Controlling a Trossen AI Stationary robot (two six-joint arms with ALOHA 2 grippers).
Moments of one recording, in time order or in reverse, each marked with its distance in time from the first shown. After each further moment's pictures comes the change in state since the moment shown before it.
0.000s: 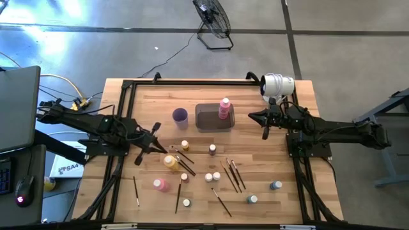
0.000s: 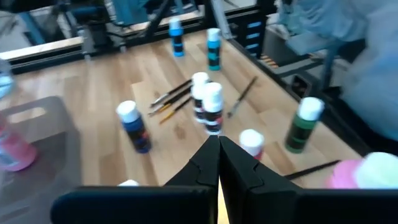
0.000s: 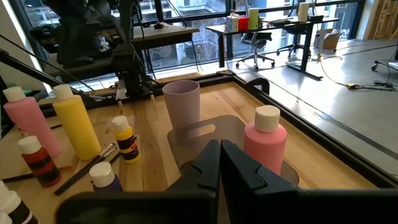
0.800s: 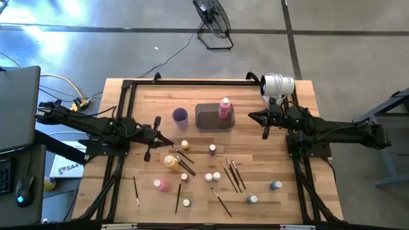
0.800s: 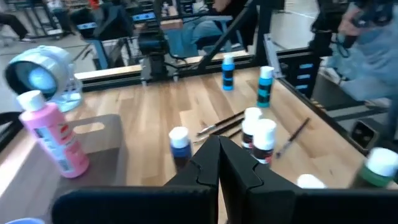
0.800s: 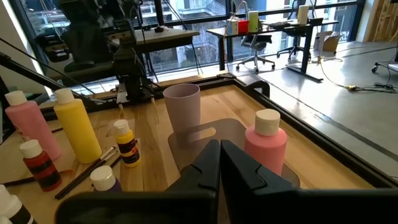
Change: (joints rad) left arm 0.016 0.016 -0.117 0.309 -0.185 -0.056; right arm 0.000 0.000 0.000 0.013 0.000 0.004
